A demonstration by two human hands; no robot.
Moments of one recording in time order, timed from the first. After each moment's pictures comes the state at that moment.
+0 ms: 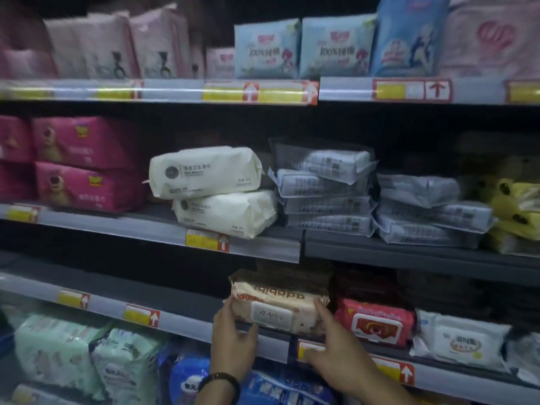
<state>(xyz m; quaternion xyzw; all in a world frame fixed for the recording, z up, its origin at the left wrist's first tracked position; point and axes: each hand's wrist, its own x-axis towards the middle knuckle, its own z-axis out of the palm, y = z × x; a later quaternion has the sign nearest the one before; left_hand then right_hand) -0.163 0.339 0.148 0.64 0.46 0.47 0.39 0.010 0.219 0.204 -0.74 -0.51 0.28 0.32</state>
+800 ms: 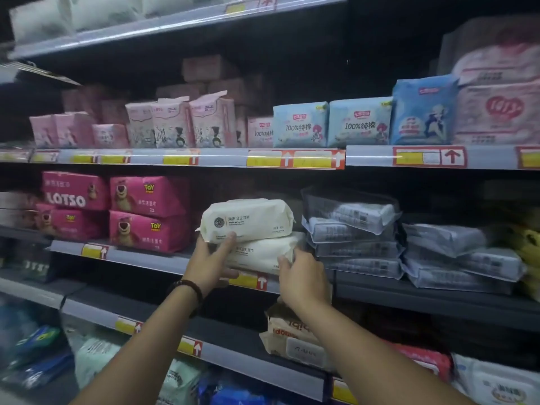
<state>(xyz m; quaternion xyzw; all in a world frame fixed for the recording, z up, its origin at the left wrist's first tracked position) -0.267 0.399 0.370 0.63 0.41 0.50 0.43 -0.101 0.318 0.363 -0.77 -0.46 0.01 0.44</state>
